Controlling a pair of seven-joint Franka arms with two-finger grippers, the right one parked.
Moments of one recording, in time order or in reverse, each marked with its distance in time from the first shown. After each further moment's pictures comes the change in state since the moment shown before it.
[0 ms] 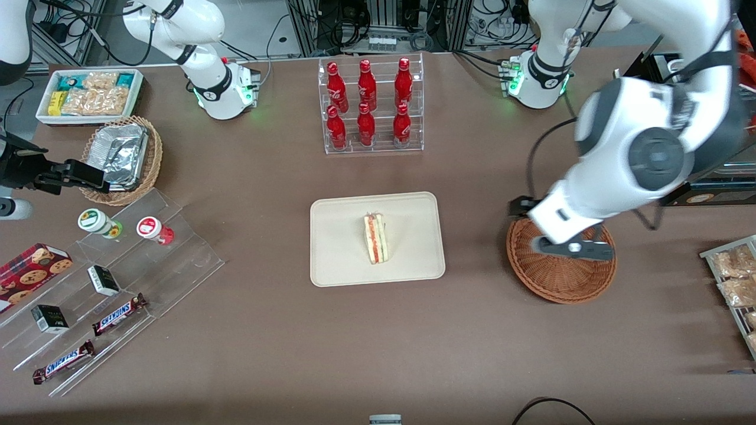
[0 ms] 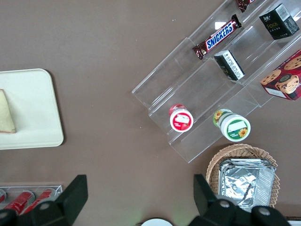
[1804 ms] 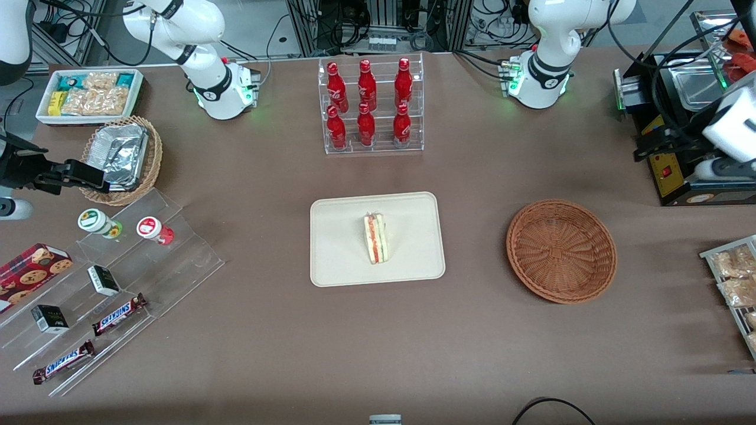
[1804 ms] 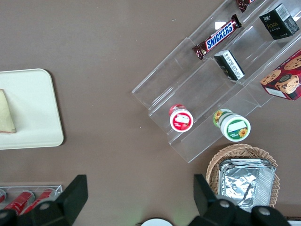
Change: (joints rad) arm 0.253 -0.328 0.031 -0.151 0.016 -0.156 0.135
